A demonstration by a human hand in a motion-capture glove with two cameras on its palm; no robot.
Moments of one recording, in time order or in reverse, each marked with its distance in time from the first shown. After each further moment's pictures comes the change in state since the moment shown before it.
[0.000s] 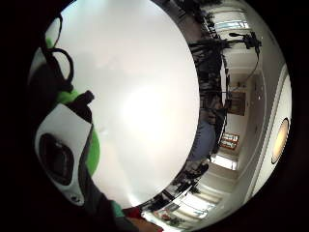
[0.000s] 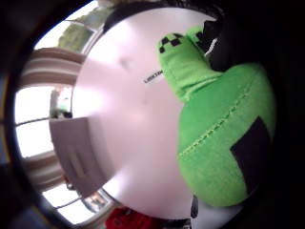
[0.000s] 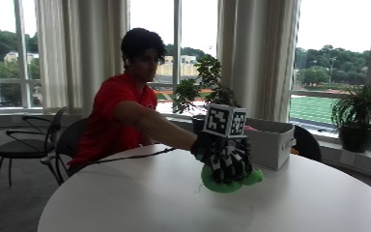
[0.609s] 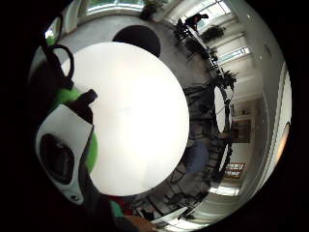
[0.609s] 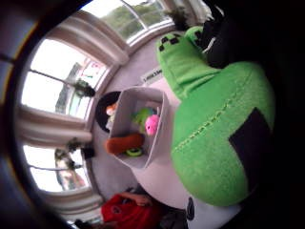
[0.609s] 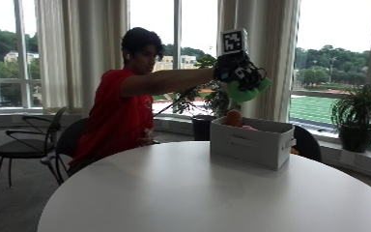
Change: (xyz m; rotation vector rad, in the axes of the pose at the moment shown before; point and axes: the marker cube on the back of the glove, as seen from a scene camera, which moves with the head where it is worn) arm -0.194 0.102 -0.248 0.196 -0.186 -0.411
